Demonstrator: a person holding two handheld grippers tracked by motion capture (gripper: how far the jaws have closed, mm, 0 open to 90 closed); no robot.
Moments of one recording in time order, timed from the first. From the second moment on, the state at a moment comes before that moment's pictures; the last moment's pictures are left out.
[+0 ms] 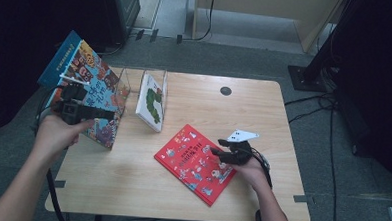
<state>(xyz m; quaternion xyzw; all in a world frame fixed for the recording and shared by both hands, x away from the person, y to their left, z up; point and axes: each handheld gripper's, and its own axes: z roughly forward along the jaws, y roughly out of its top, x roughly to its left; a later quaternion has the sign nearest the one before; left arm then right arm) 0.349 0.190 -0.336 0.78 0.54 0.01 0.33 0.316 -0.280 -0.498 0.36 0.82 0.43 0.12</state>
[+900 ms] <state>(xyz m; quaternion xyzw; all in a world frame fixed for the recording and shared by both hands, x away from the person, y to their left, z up) 0.321 0.125 -0.435 0.81 0.49 -0.03 0.32 0.294 -0.306 -0.507 0.38 0.81 0.42 0.12</state>
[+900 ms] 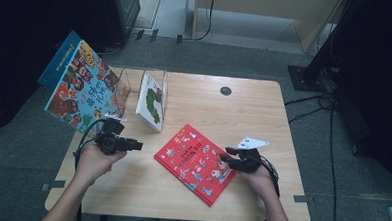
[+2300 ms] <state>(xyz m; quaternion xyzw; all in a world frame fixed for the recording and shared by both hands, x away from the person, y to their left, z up) 0.308 0.067 -0.500 0.82 0.47 -0.04 0.32 0.291 -0.290 -0.520 0.40 0.82 0.39 0.13</state>
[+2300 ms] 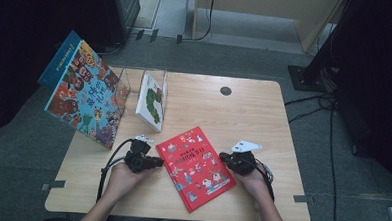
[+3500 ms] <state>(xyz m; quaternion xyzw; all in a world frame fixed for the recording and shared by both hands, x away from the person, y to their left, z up) 0.357 0.068 -0.505 0.80 0.49 -0.06 0.36 0.309 -0.266 -0.520 0.44 0.80 0.38 0.16</state>
